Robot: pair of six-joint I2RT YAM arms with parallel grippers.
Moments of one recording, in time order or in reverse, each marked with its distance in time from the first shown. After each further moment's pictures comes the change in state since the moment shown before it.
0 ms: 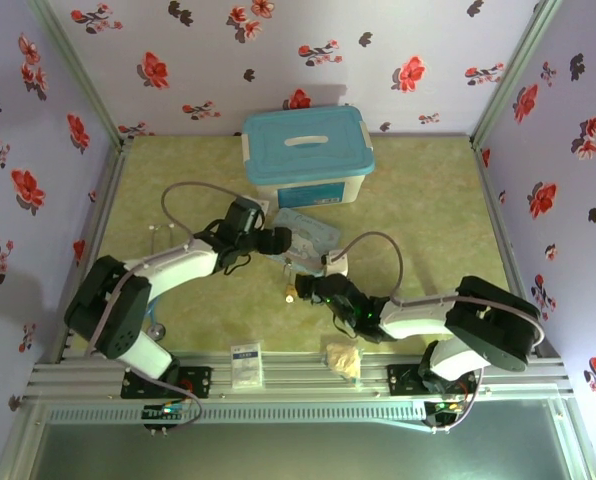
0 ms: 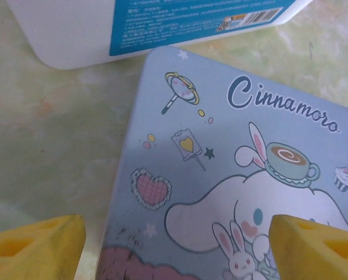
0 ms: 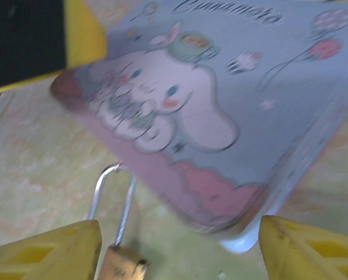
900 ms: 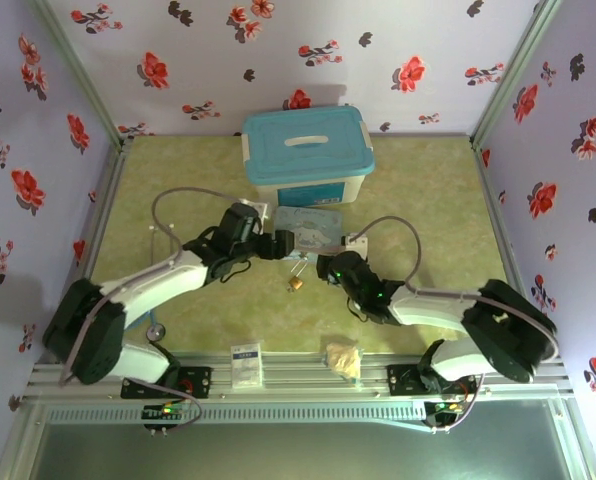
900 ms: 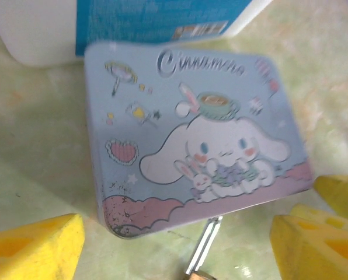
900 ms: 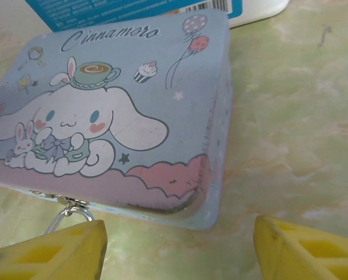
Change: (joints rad) left arm -0.064 -0.214 -0.056 -0.046 -0.011 -0.097; right arm -0.171 -0.115 0.060 -0.283 -0.010 -0.002
